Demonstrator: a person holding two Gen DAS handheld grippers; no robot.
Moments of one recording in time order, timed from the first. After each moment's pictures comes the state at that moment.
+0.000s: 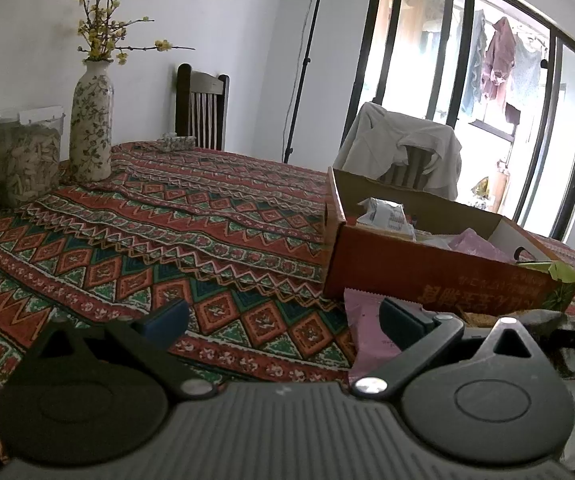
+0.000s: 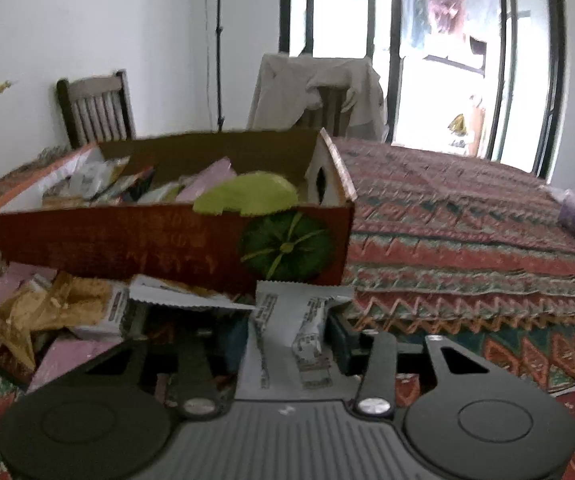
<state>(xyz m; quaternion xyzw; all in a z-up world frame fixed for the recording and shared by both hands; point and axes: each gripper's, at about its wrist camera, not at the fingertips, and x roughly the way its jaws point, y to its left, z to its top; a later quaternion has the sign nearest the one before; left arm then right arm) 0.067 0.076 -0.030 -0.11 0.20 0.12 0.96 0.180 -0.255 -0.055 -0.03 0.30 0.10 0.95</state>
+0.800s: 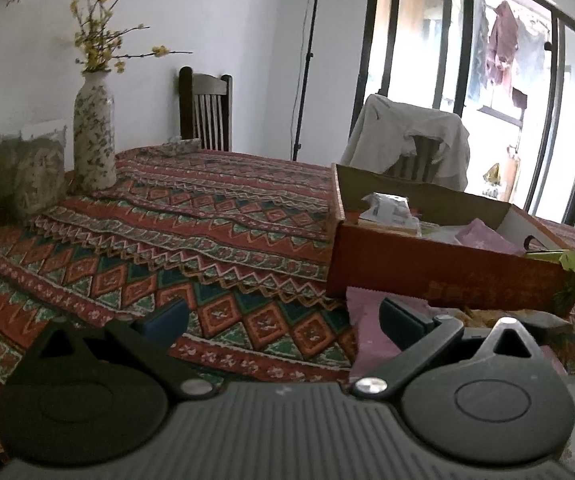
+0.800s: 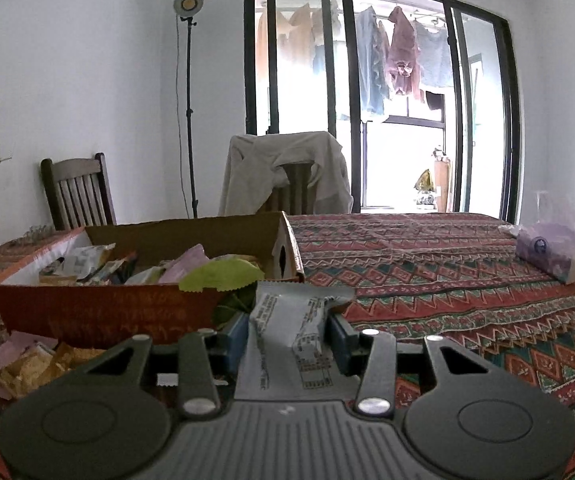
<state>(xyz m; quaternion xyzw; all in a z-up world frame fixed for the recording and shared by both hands) 0.072 0.063 -0.022 -0.08 0.22 0.14 0.96 0.148 -0.277 -0.039 0.01 0.18 0.06 0.98</state>
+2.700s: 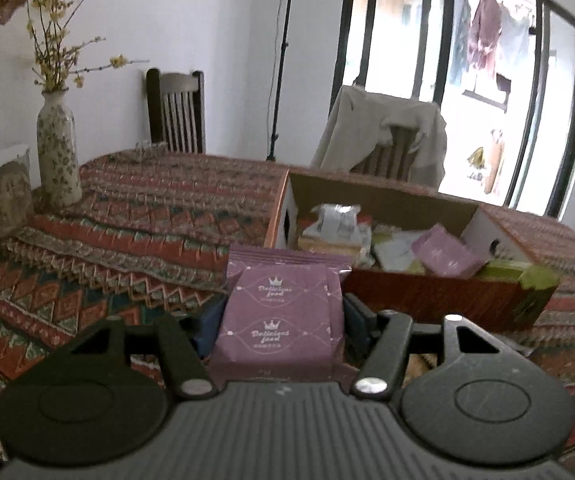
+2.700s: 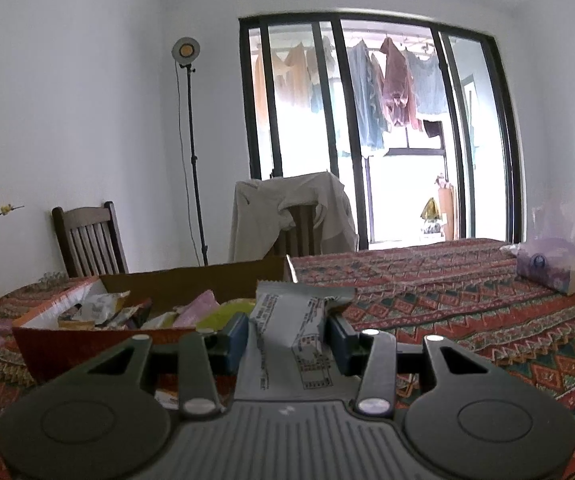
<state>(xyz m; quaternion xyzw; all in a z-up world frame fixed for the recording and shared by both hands) 0.093 0.026 0.016 -0.08 0.24 0.11 0.96 0.126 -0.288 -0.030 0.04 0.11 0.07 0.99</state>
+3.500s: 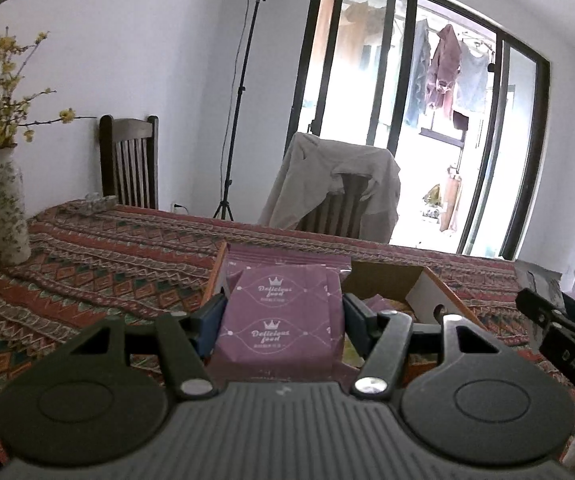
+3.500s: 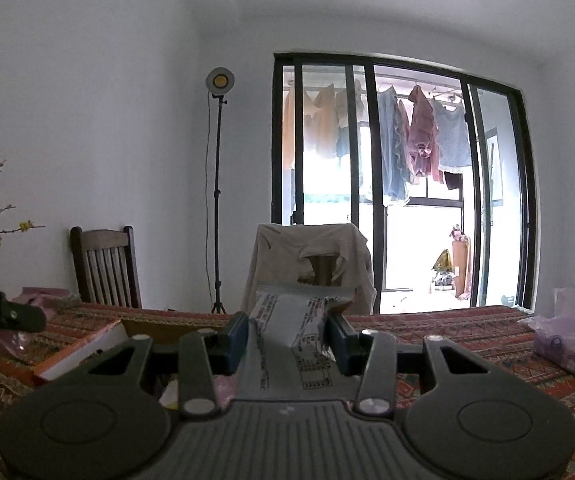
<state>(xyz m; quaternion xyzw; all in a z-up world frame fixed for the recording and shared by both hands) 0.125 0.004 0.056 -0.08 0.17 0.05 0.98 0.139 -0.248 0.026 0.00 0.06 0.09 0.99</state>
